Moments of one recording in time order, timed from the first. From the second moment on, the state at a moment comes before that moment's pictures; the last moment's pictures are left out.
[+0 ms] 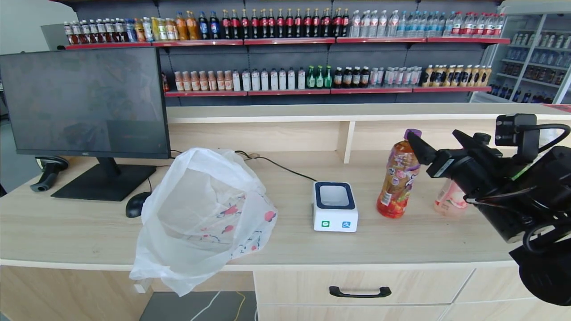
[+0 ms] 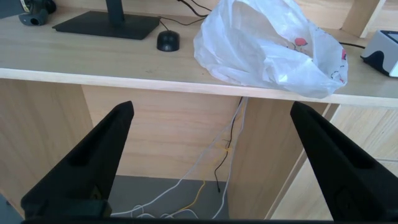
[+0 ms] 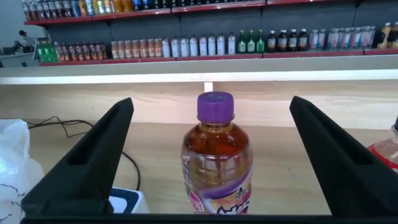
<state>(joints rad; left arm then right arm) 0.00 0.00 0.00 0.00 0.00 0.00 0.23 1.80 -0.53 -1.57 -0.07 0.02</state>
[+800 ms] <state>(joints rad) 0.00 0.00 0.00 0.00 0.00 0.00 0.26 1.89 -0.46 -1.57 -0.08 0.03</state>
